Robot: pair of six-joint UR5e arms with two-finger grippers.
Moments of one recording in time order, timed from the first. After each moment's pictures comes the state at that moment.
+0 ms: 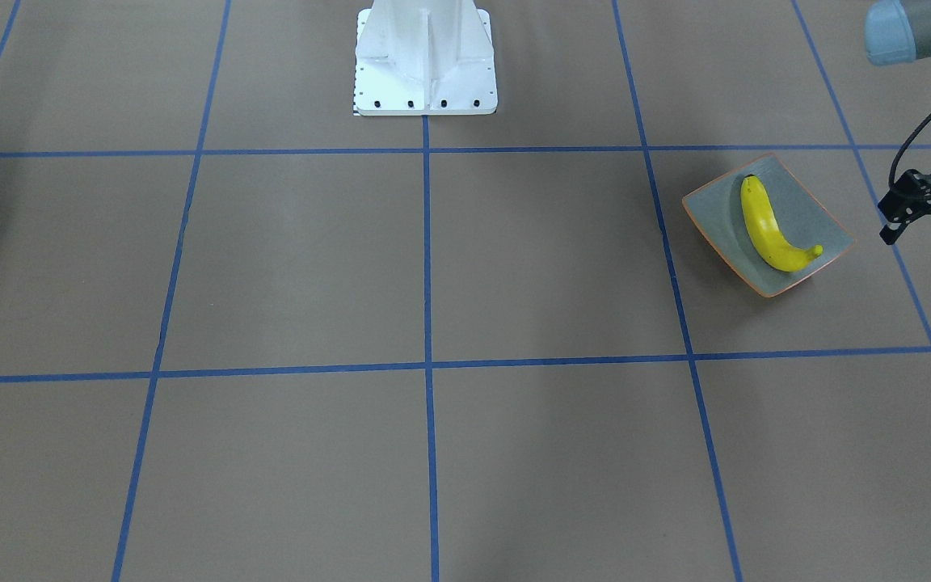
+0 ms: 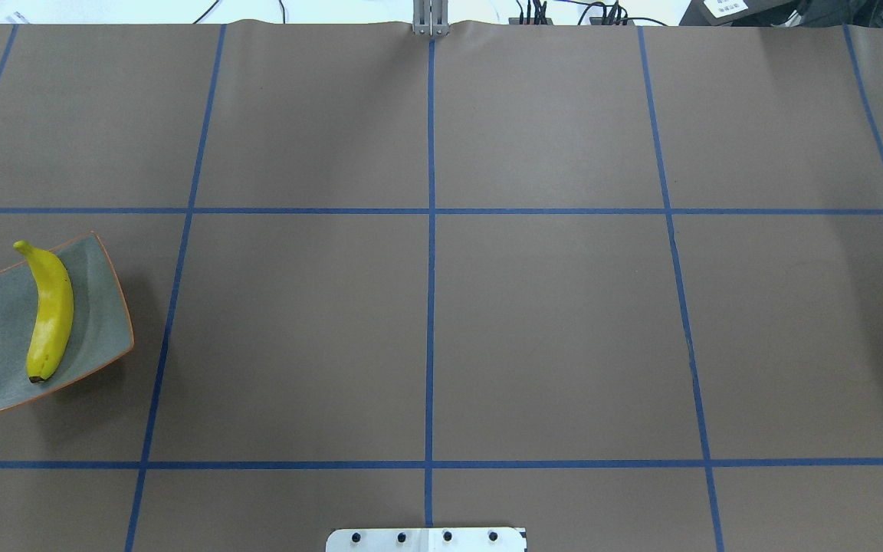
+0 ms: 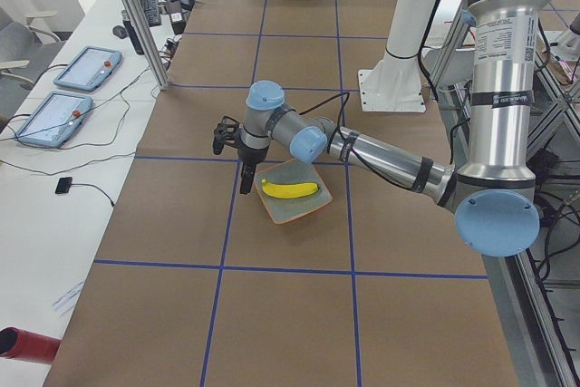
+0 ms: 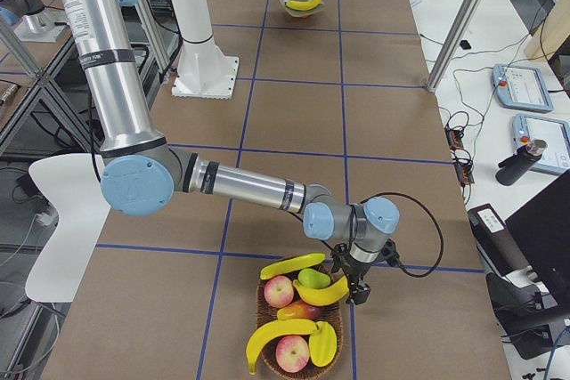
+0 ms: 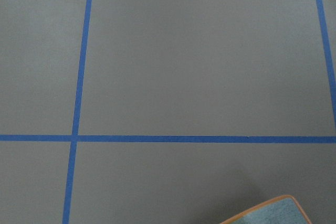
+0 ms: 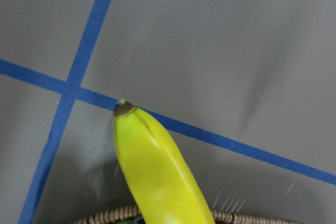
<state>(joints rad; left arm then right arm) -1.22 -1.54 -1.92 -1.83 -2.10 -0.63 1.41 -1.33 1.10 -1.42 2.08 -0.30</state>
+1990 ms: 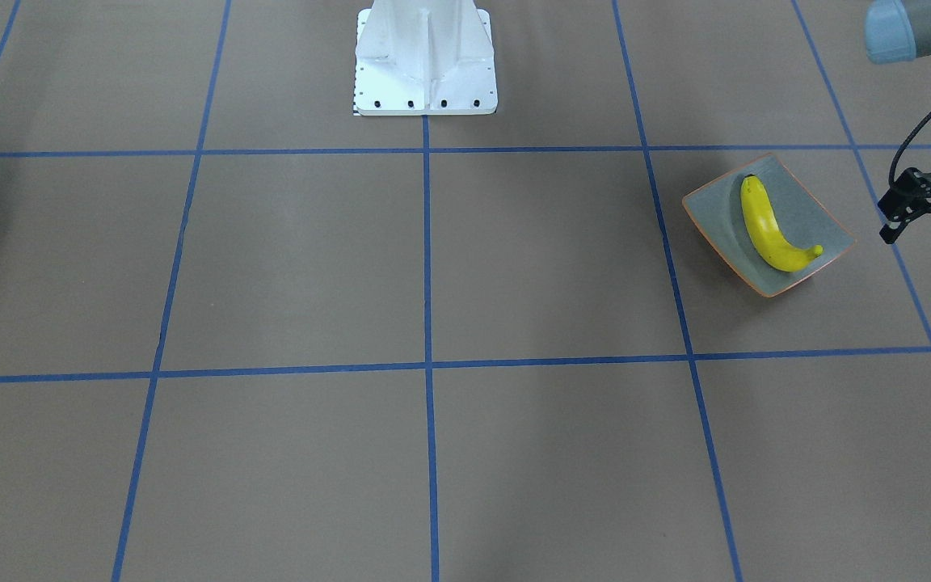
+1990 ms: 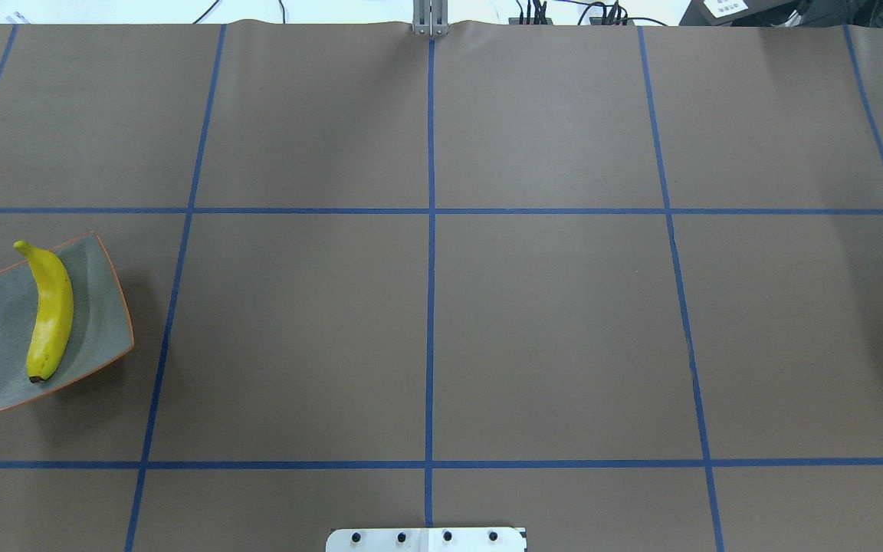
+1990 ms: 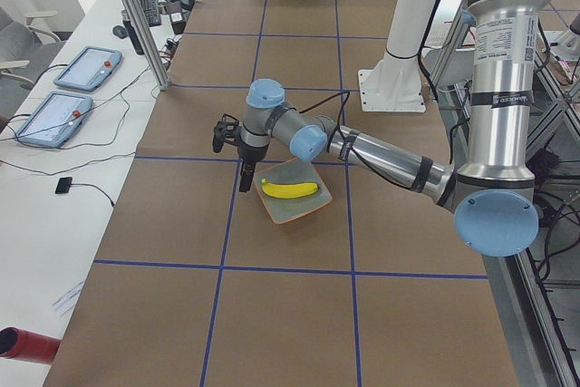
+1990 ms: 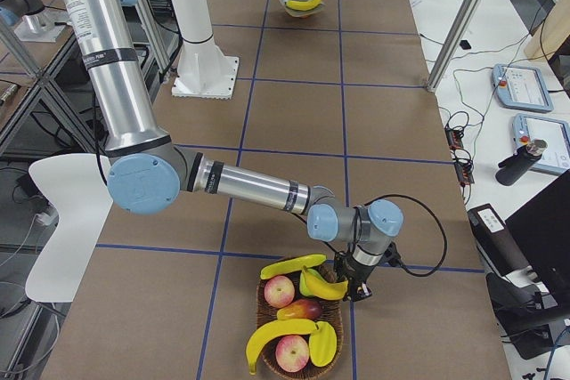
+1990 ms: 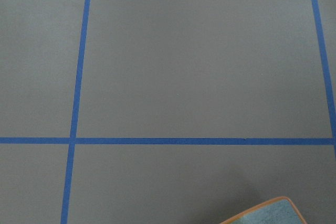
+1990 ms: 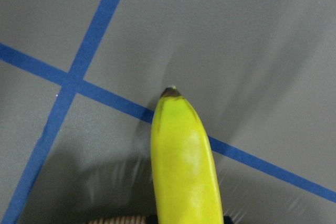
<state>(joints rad) -1.22 -1.54 -1.93 -1.83 -2.10 -0.63 1.43 -1.30 1.06 -1.43 2.07 -0.40</state>
